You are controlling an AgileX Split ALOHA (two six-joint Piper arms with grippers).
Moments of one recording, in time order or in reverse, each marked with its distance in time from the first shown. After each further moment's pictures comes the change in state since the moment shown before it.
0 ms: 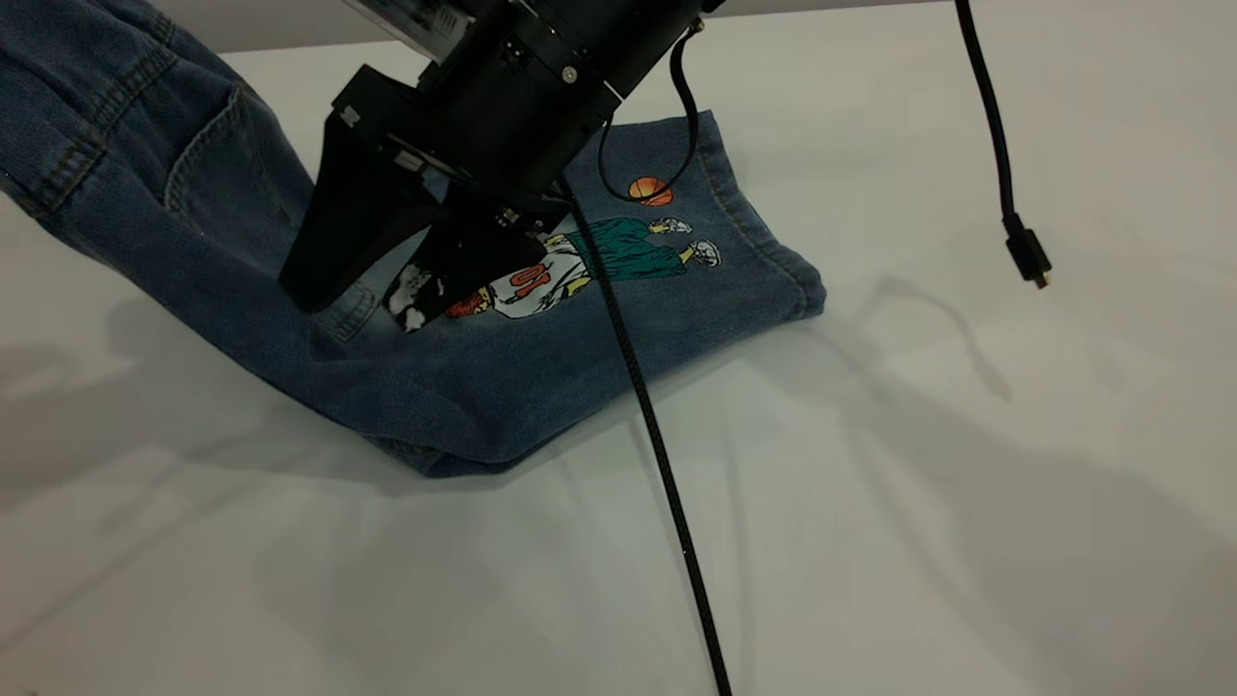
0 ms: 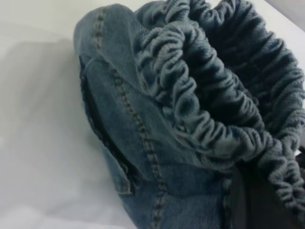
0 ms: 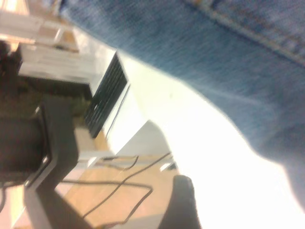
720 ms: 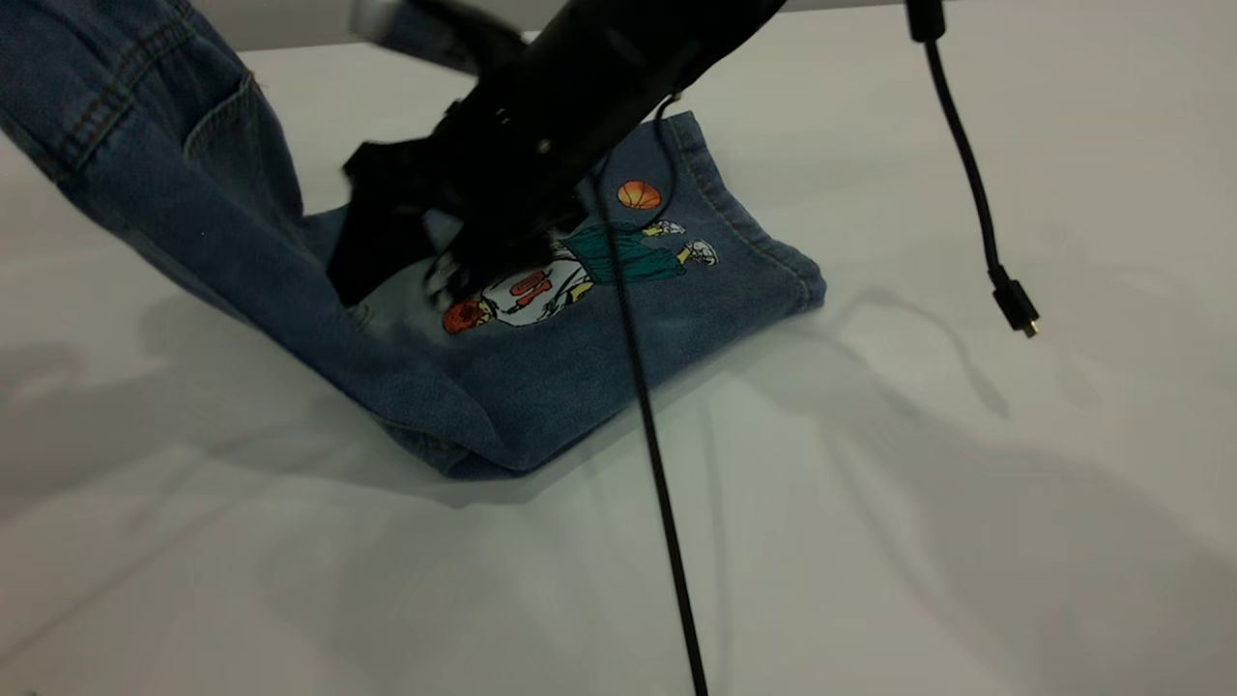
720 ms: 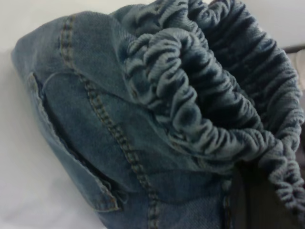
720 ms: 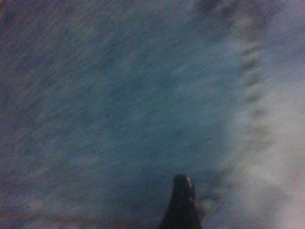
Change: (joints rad) left arm -0.001 0.001 -0.006 -0.096 0.080 0.034; right arm 0.037 0.064 0.000 0.037 -0.382 0.003
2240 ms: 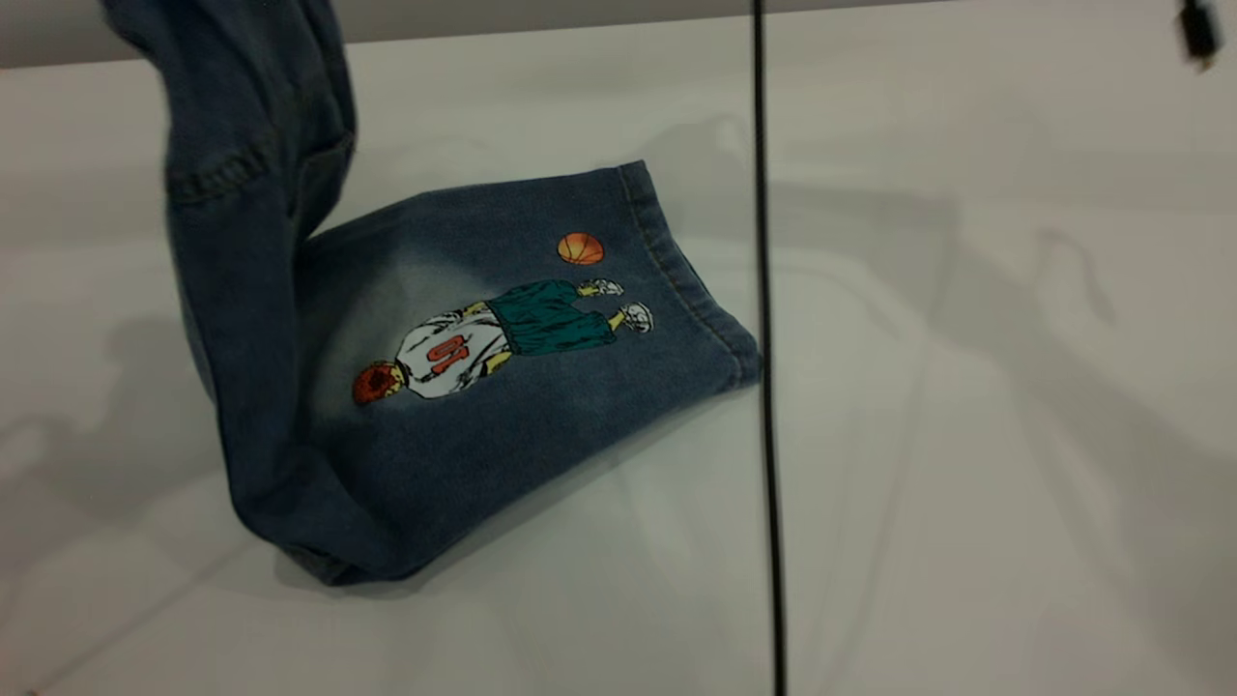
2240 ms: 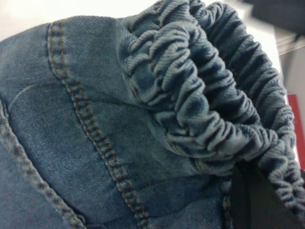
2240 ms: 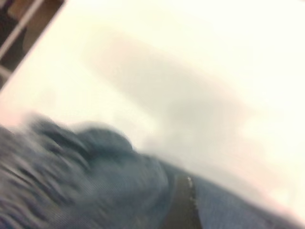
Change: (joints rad) left arm -0.339 0.038 0.001 -0.034 -0.224 0.035; right arm -0.248 -0.281 -0.079 -0.122 -0.018 0.045
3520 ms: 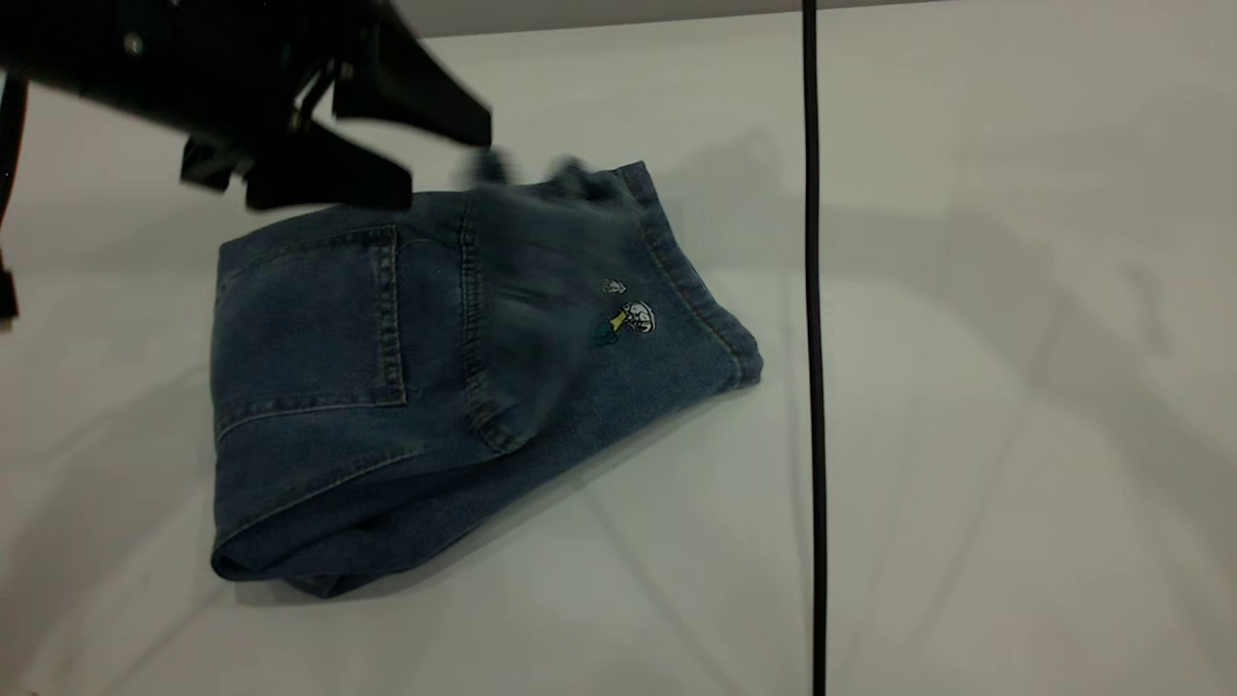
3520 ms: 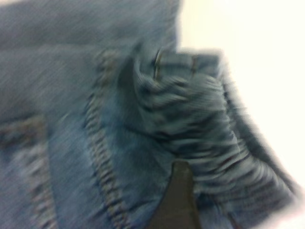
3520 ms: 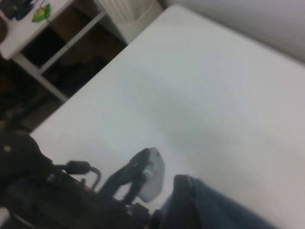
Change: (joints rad) left arm -0.225 0.397 -0.066 -0.274 -0.098 0.363; right arm -0.016 -0.232 -0.030 -0.063 0.153 0.034
